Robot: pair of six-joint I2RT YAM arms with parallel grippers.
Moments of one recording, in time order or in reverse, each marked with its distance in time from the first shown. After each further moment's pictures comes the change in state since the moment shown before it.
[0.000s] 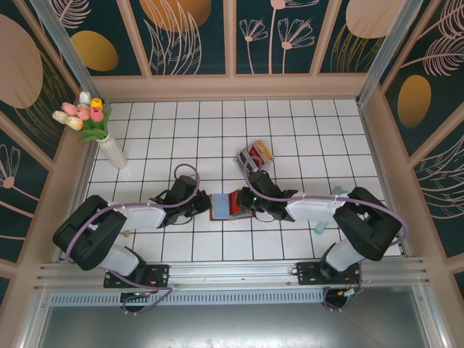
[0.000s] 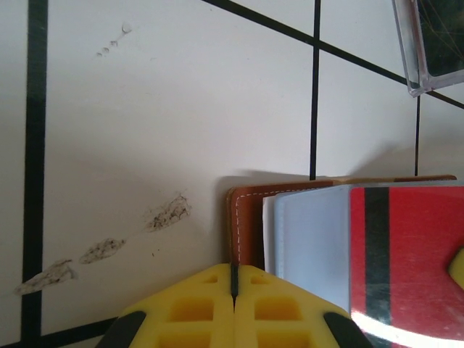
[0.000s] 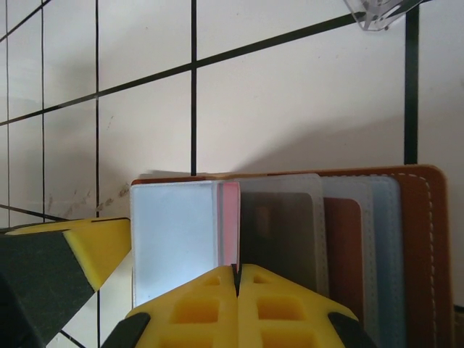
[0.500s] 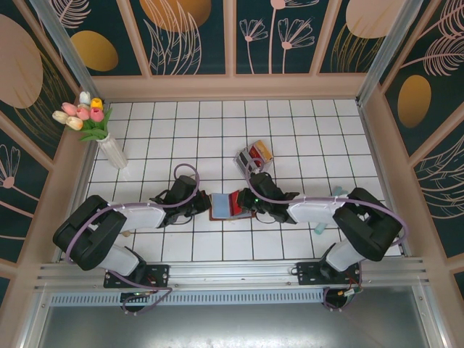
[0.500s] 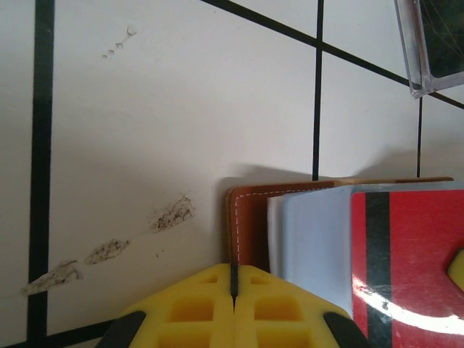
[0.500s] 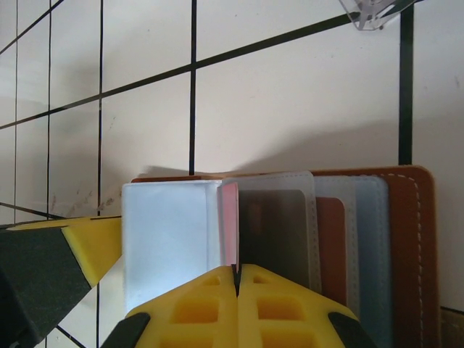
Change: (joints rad) left arm 0.000 0.000 0.000 0.000 -0.001 0.000; right arm -0.001 0.017 -0.037 0.081 -0.010 0.001
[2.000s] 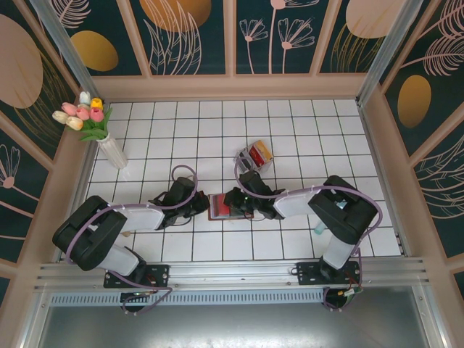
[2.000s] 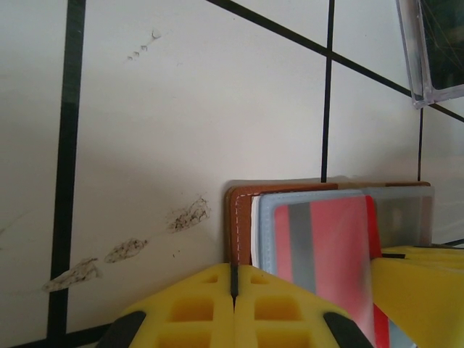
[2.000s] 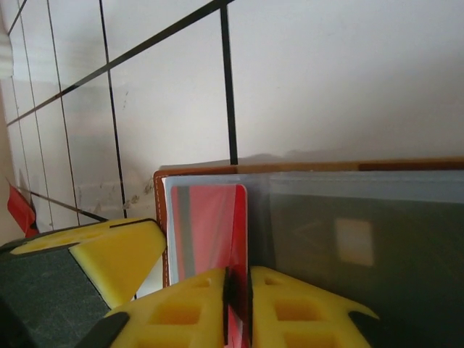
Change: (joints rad) left arm 0.006 -0.003 -0.035 0.053 -0.002 -0.028; right arm 0.018 0.182 0.092 0.088 -0.129 0.131
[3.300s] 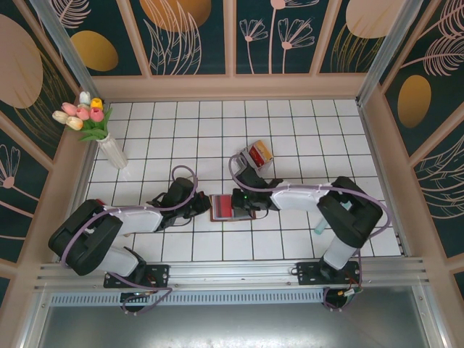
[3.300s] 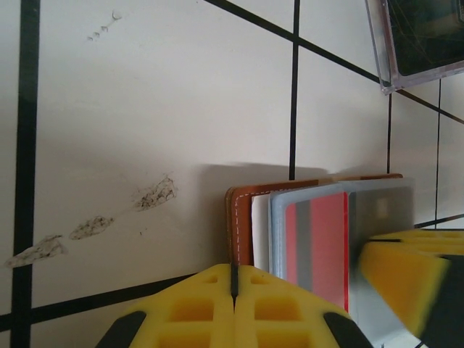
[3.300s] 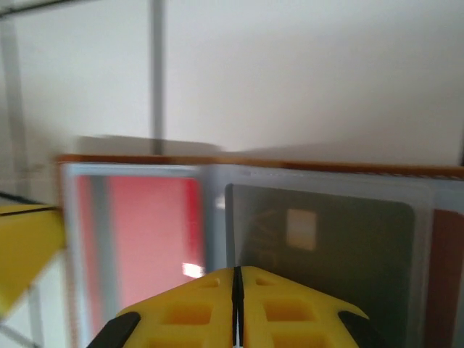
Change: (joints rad) left arm -0.002 -0.040 -0.012 -0.001 0.037 -0.006; right arm 0.009 -0.020 0.161 -0.462 0.119 -0.230
